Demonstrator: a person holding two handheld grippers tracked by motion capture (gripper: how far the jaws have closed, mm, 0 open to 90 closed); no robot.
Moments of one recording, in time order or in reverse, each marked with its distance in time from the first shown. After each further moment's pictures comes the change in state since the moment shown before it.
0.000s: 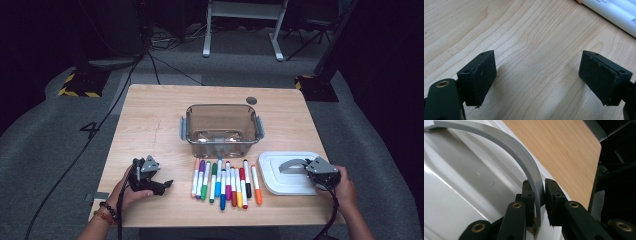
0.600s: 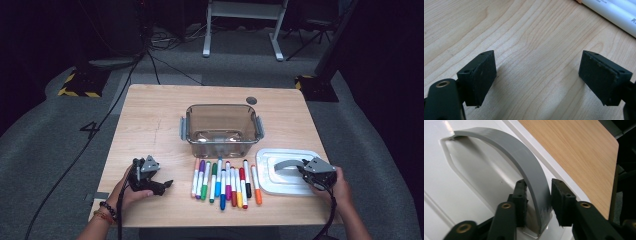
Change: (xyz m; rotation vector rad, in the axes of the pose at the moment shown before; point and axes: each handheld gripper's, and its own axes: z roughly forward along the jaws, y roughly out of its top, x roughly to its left) left arm 0.000 0.000 0.000 0.000 -0.001 0.000; right arm 0.003 -0.005 0.012 -0.028 0.083 0.057
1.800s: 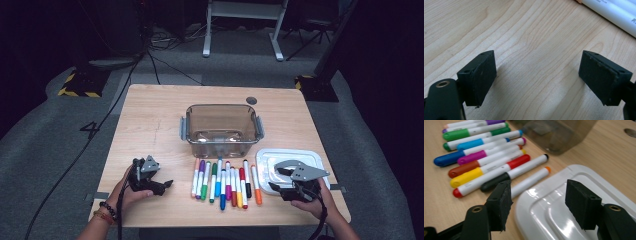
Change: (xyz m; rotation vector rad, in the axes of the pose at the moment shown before) left arm 0.000 0.000 0.000 -0.001 0.001 -0.001; right arm 0.059 0.060 -0.040 -0.181 0.399 0.113
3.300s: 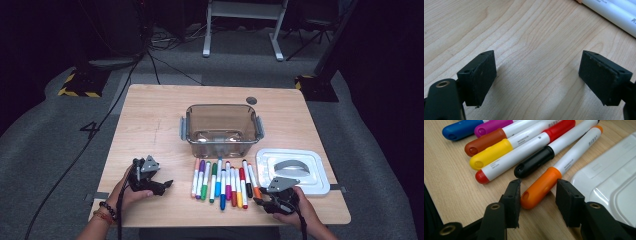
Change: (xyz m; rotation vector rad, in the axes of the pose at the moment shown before) left arm 0.000 0.000 0.000 0.000 0.000 0.000; right arm 0.043 -0.009 0.041 0.194 0.070 0.043
